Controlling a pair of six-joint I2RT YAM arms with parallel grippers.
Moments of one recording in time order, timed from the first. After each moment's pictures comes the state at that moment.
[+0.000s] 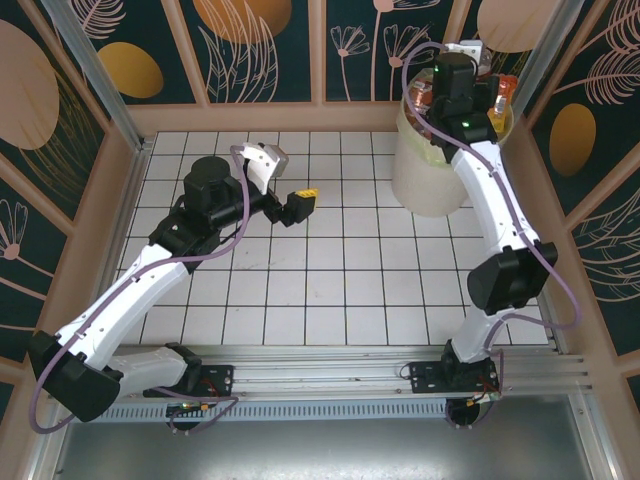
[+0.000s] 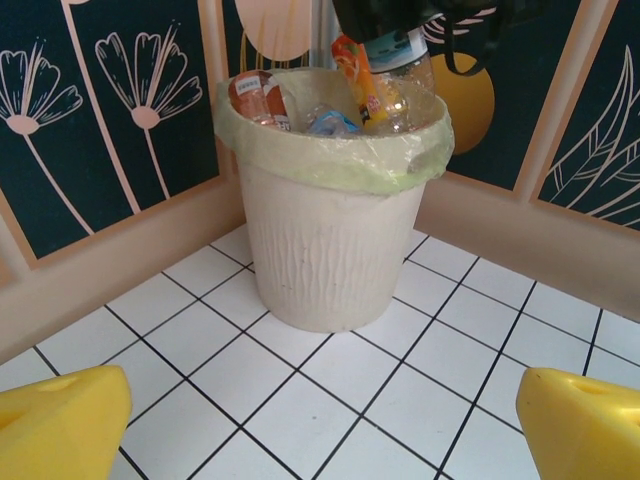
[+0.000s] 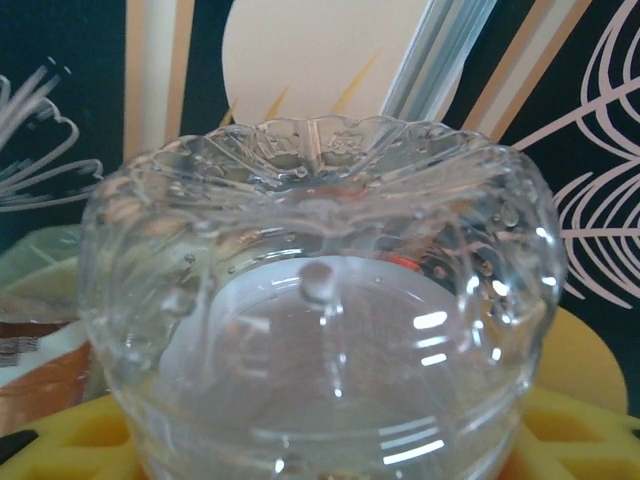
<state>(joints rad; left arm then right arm) -0.58 1.19 1.16 -0.14 0.36 0.00 0.25 1.78 1.96 -0.47 0.81 -0.14</state>
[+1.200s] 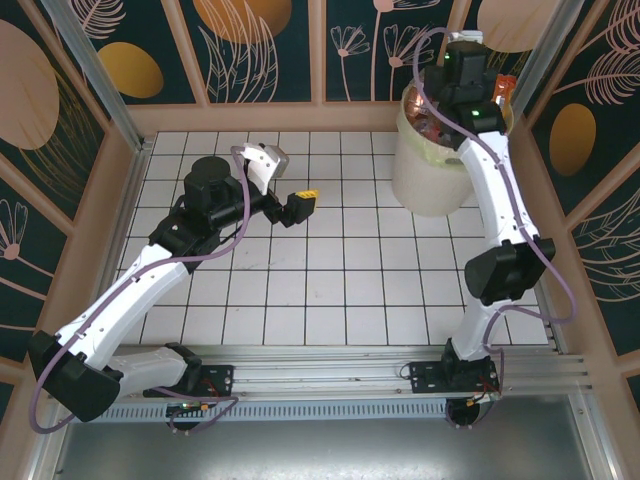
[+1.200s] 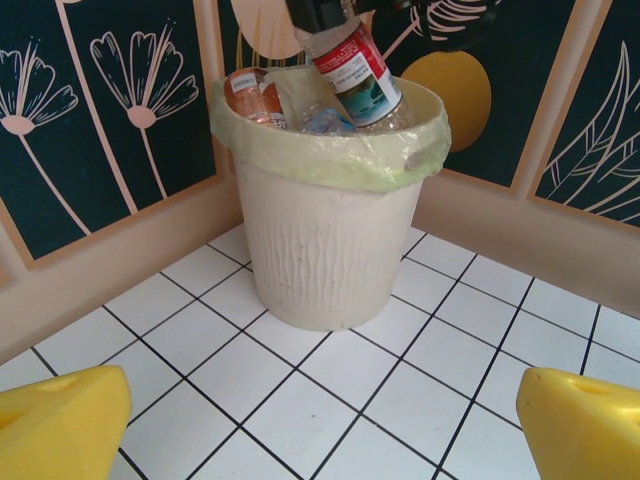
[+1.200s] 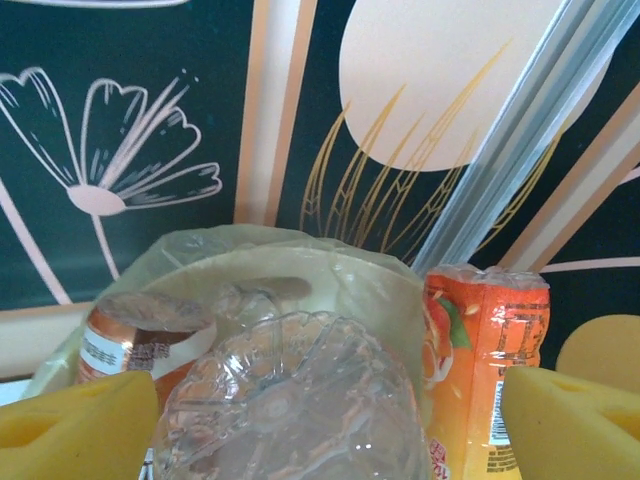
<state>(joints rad) -0.58 1.19 1.16 -0.14 0.37 0.01 0.19 1.82 2.12 -0.60 0.45 -0.01</state>
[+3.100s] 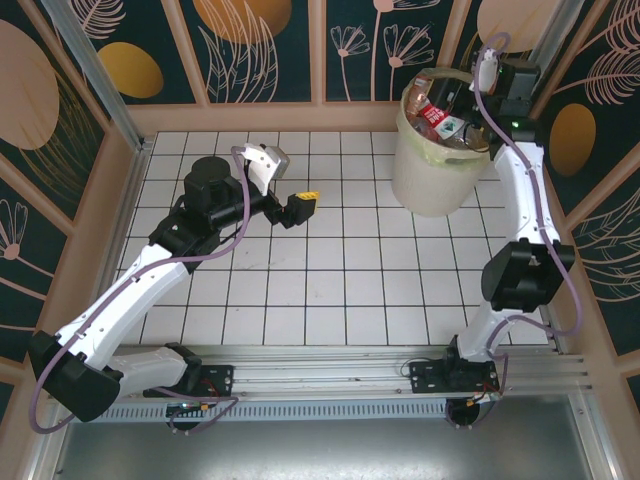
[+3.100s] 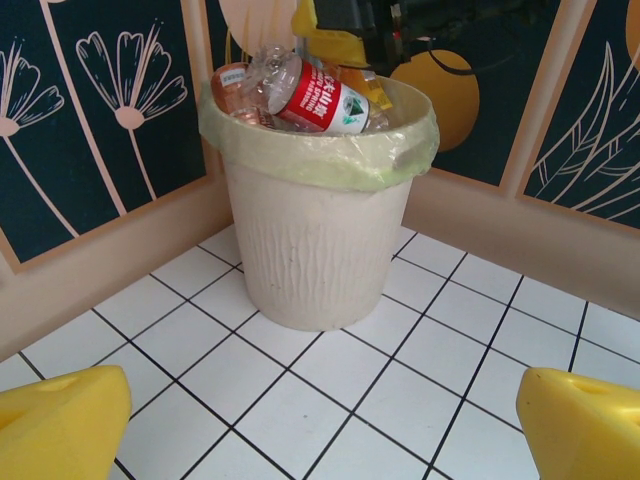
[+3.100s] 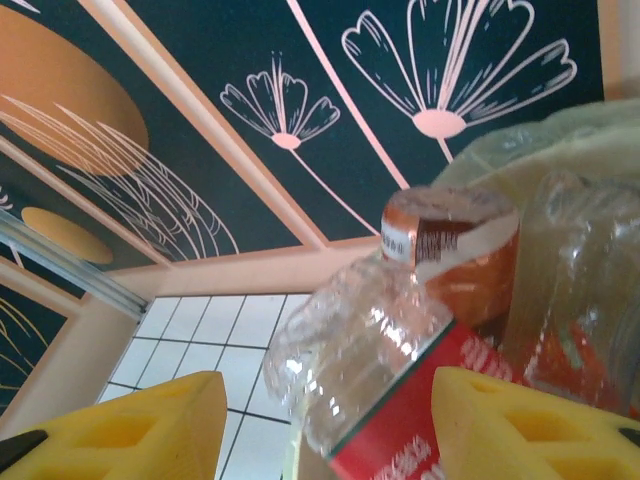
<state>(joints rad) -0.58 1.19 1.16 -0.14 0.39 0.01 -0.06 1.77 1.90 -0.46 -0.57 0.34</state>
